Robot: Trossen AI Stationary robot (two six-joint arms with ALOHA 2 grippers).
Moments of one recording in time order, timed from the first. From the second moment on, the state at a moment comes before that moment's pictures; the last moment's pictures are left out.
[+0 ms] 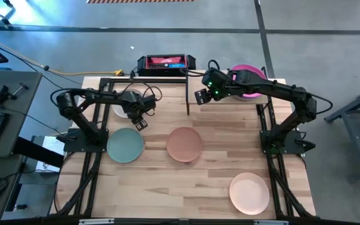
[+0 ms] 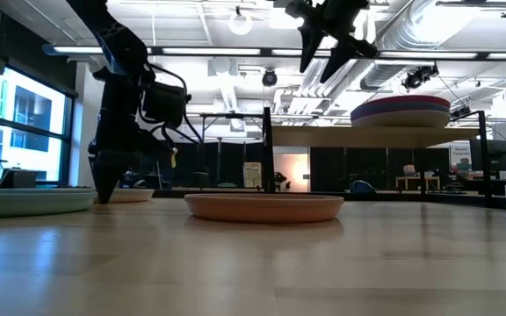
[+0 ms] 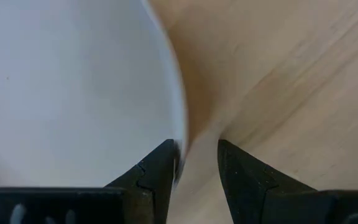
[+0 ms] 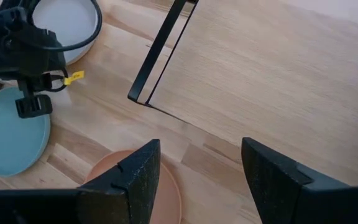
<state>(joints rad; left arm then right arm) 0.47 1.64 0.83 -0.84 -0.22 -0.17 -0.29 1.58 1.63 -1.07 0.18 0.81</state>
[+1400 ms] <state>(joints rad) 0.45 1.25 1.10 -0.92 -0.34 0.38 -0.31 1.58 1.63 -0.97 0.26 0.89</state>
